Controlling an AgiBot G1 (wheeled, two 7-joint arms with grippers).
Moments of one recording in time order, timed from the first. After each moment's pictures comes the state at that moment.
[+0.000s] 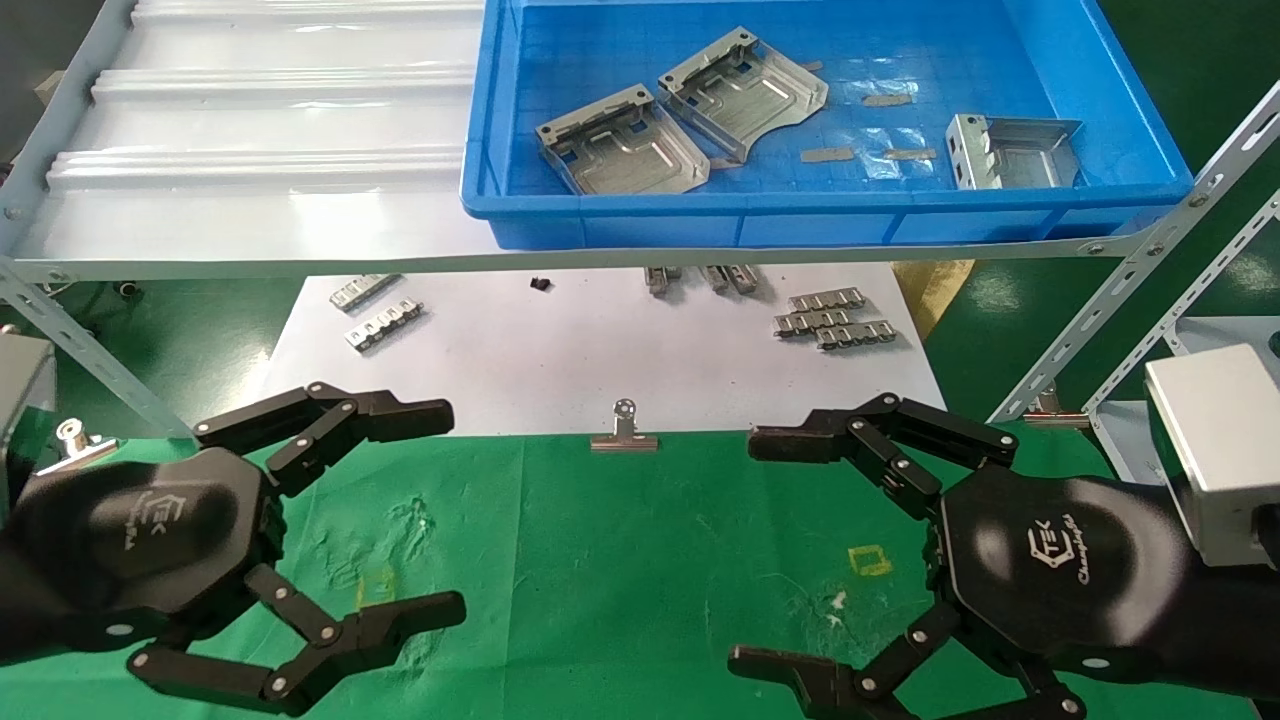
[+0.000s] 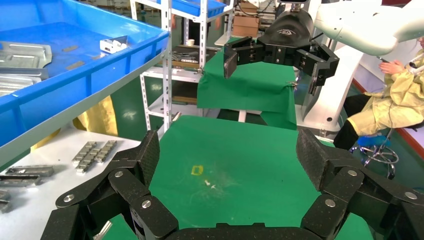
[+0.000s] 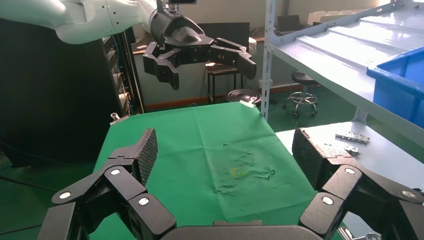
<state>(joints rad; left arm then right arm) -1.09 0.56 0.39 -1.24 0.64 1.44 -0.12 1.08 -0.61 -0.28 1.28 -0.73 -1.50 0.19</state>
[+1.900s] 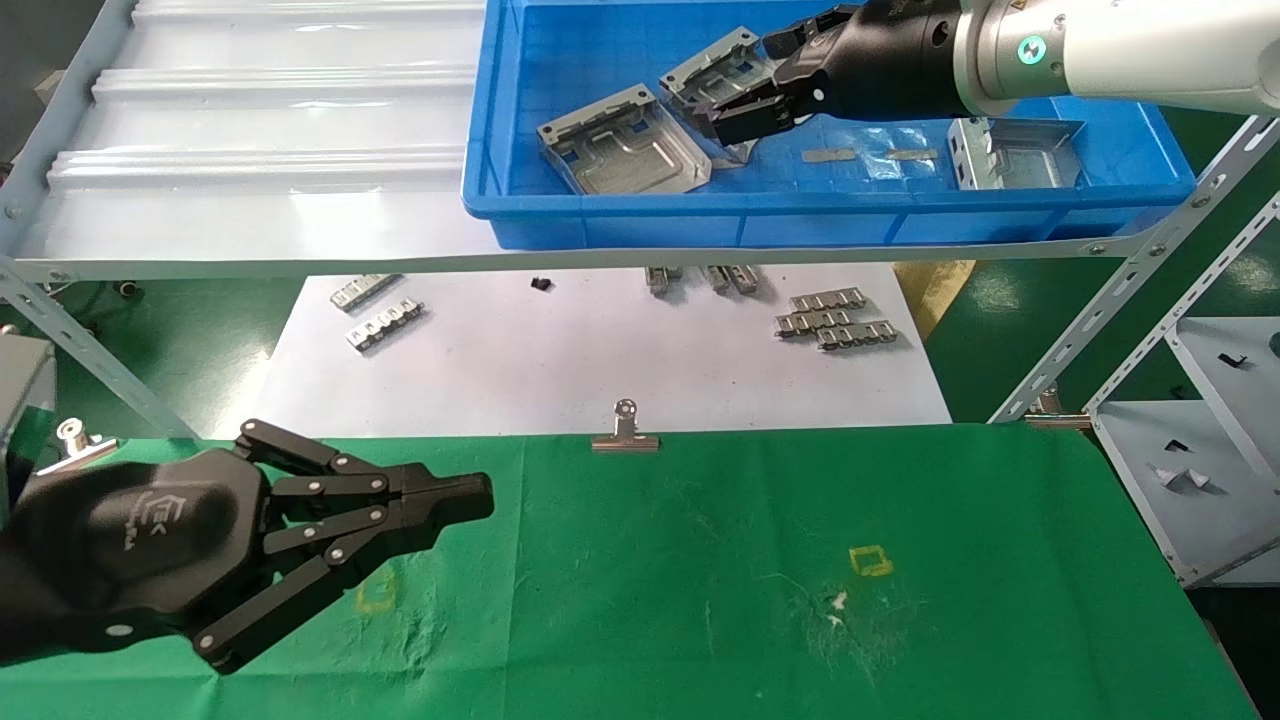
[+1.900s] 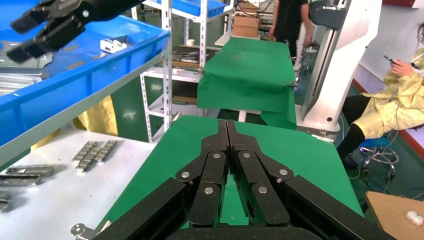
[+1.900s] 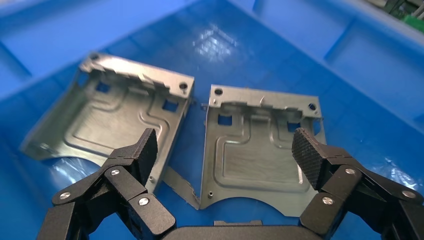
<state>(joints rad) -1.09 0.56 0.39 -1.24 0.64 1.44 -0.12 1.96 -1.19 -0.66 0.47 -1.59 -0.99 0.43</state>
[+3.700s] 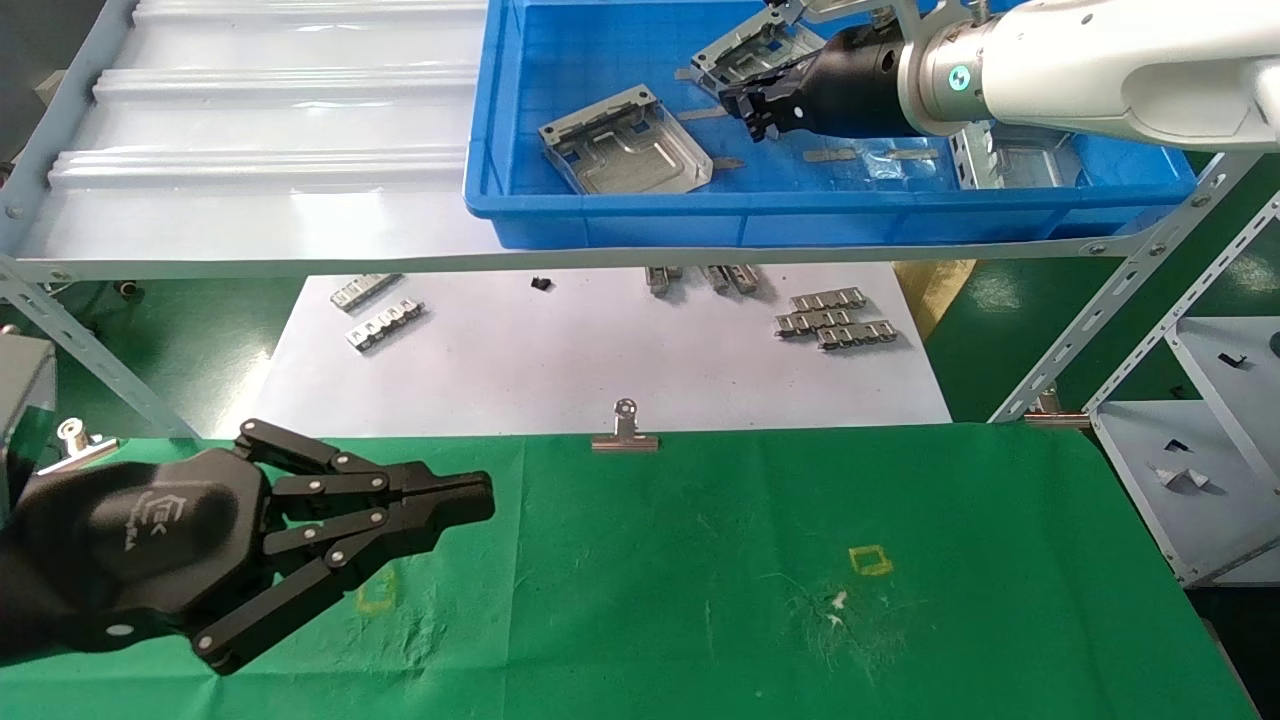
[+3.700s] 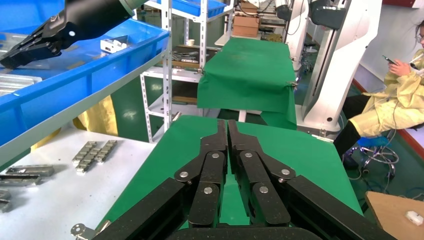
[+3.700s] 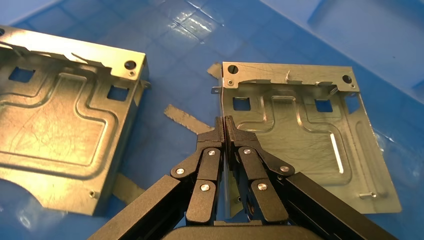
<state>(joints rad) -1.09 0.56 0.39 -1.24 0.64 1.44 -0.12 2.03 -1.34 -0.79 0.20 -1.56 -0.82 0.37</state>
